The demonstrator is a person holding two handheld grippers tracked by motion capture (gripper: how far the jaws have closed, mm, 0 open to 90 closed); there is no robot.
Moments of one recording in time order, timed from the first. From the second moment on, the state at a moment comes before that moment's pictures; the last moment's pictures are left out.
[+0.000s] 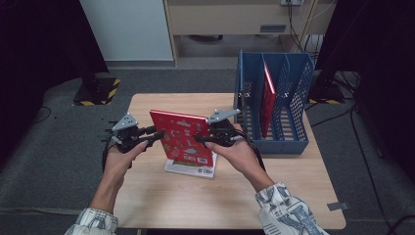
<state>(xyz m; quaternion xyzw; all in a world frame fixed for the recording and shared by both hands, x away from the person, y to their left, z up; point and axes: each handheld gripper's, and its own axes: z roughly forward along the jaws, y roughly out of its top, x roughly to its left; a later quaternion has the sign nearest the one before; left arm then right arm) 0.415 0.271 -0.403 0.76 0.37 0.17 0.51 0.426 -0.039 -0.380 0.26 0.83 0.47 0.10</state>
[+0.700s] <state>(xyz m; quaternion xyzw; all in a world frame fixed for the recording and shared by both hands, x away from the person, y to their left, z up) 0.415 0.264 -0.410 0.75 0.38 0.18 0.51 0.405 -0.037 -0.381 0.25 0.82 0.50 0.11</state>
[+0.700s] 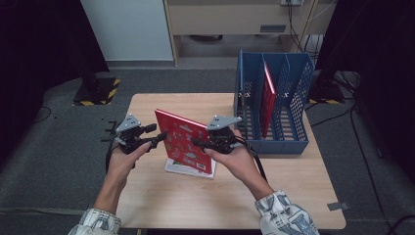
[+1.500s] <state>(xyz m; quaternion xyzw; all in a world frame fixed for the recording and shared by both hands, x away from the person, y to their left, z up) 0.412 0.252 -0.430 0.77 0.37 0.15 0.49 0.407 -0.028 -0.369 0.22 0.82 0.52 0.12</state>
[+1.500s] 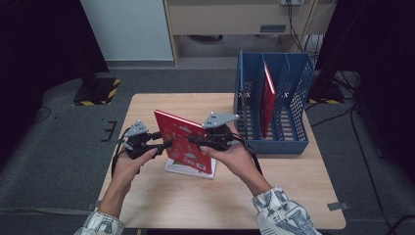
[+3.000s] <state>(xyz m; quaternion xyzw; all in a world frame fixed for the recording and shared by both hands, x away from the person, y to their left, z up) 0.398 0.285 -0.489 0.77 0.45 0.19 0.41 0.419 -0.031 -0.361 0.22 0.79 0.55 0.12</state>
